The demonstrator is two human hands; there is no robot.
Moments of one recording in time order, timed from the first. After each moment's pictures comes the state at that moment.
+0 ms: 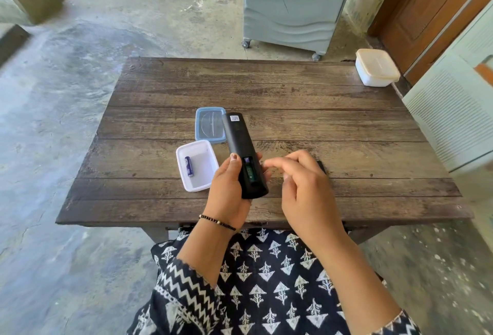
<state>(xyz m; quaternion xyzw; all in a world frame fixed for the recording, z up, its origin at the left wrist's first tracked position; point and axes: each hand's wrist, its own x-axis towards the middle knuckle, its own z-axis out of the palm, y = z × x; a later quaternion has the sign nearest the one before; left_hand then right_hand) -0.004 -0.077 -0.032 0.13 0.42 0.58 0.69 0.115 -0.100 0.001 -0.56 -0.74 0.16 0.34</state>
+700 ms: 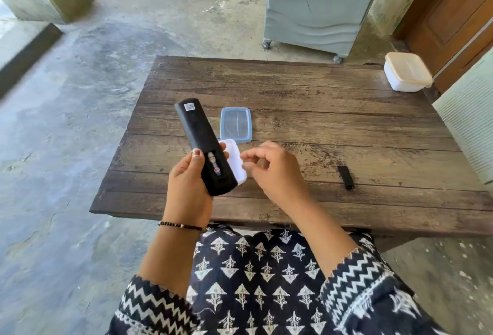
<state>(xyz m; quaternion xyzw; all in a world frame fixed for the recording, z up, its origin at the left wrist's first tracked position) -0.087 -0.095 -0.009 0.20 0.50 0.64 0.55 0.047 -0.051 -0.022 -0.54 -0.72 0.32 0.29</state>
